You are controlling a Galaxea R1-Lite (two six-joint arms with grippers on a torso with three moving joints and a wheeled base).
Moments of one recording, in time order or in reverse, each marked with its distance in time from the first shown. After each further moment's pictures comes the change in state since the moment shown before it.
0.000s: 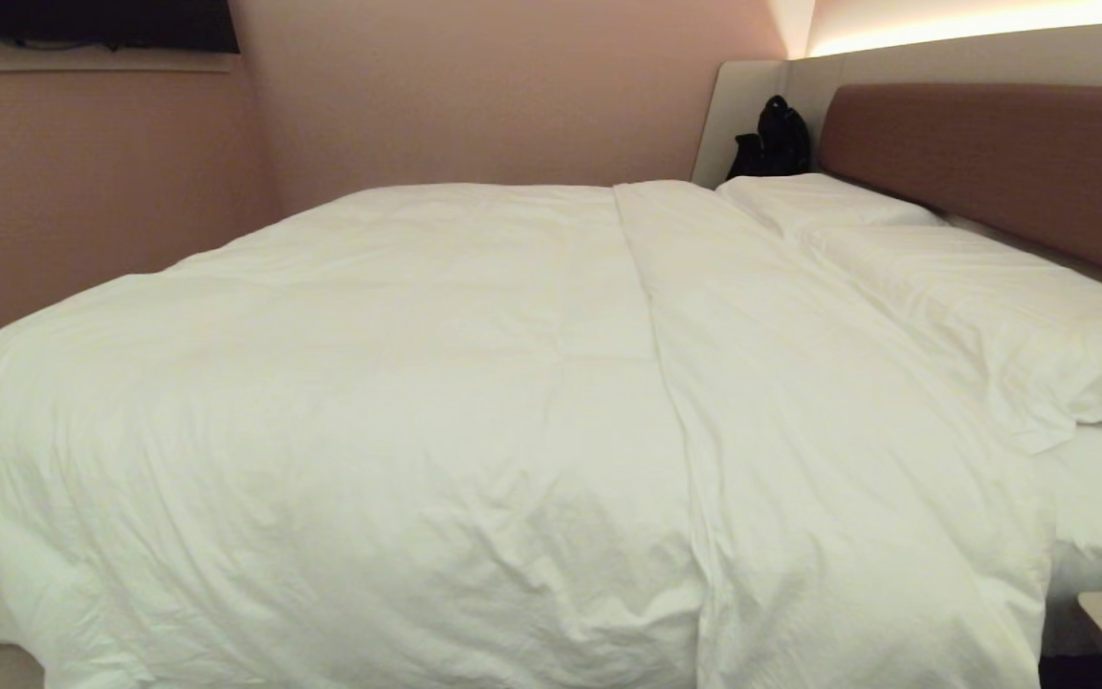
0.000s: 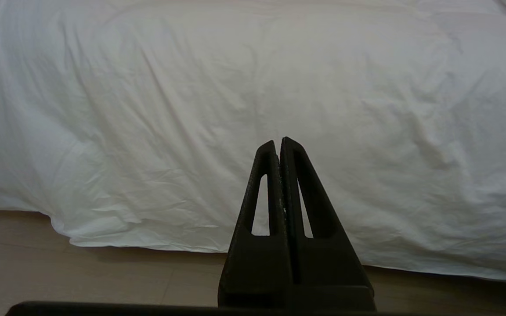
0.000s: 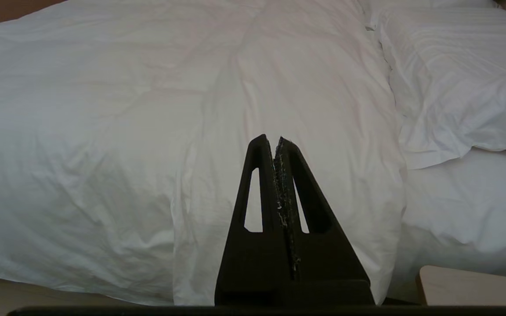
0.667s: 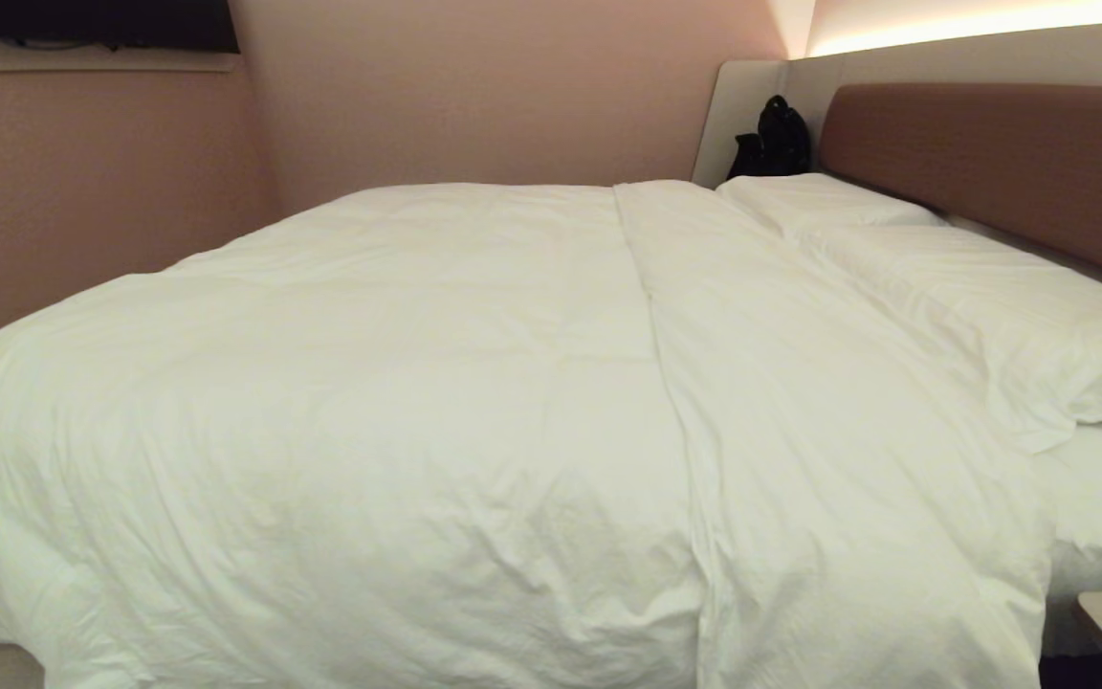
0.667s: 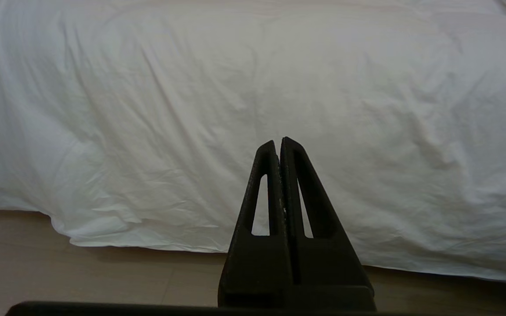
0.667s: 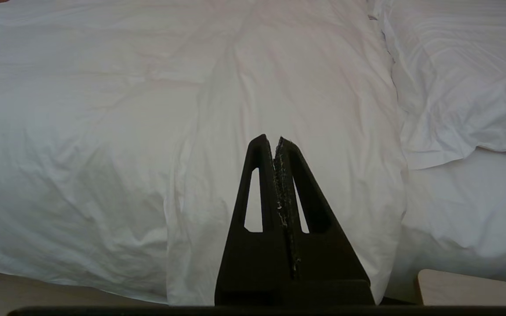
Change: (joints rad) left arm 0.000 0.000 0.000 0.000 0.000 0.000; right arm 0.002 0.091 -0.006 -0.045 0.005 -0.023
